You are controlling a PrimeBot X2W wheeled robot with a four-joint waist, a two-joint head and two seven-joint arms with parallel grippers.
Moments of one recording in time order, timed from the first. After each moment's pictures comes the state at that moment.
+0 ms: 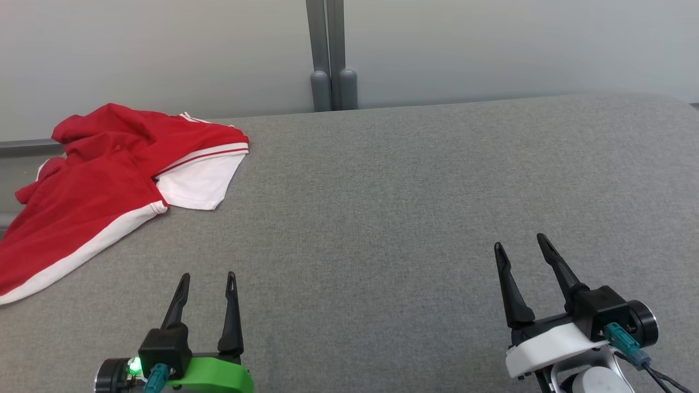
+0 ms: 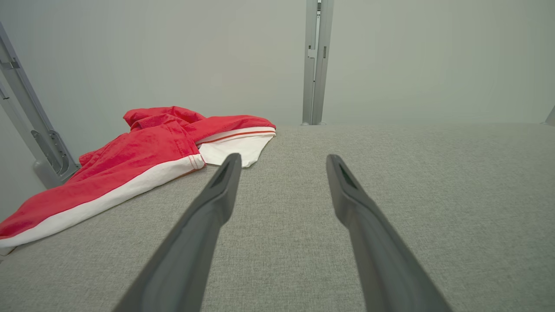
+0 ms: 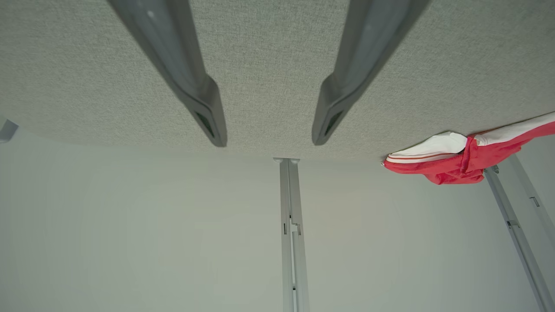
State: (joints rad) left arm 0.01 0.05 -0.13 0.20 -0.13 0.03 -0.26; right arm -0.01 -0.05 0.09 0.10 0.06 0.13 -0.26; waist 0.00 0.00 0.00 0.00
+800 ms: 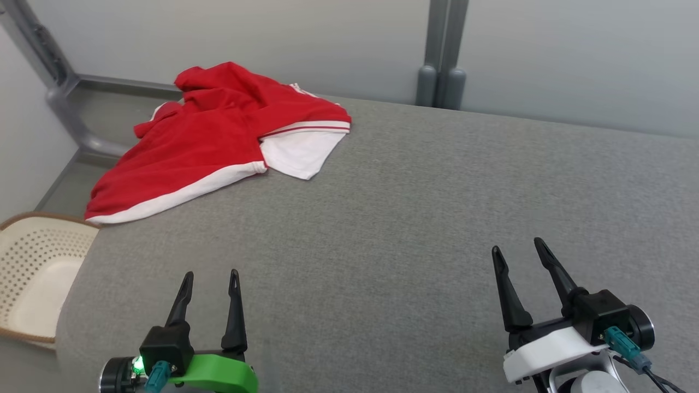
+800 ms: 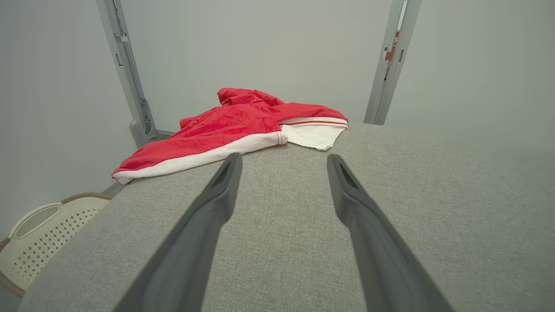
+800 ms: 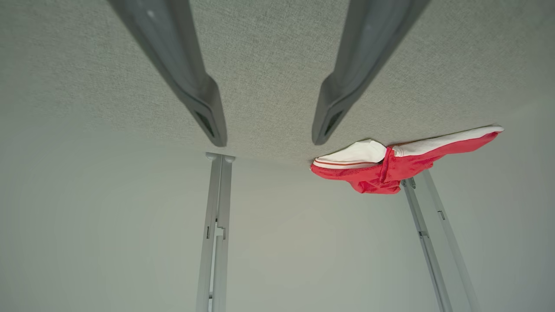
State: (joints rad) left arm 0.00 0.05 -0.16 0.21 -0.17 0.05 -0.26; right arm 0.01 -0.05 0.10 0.09 0.09 0.13 -0.26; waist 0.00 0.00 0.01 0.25
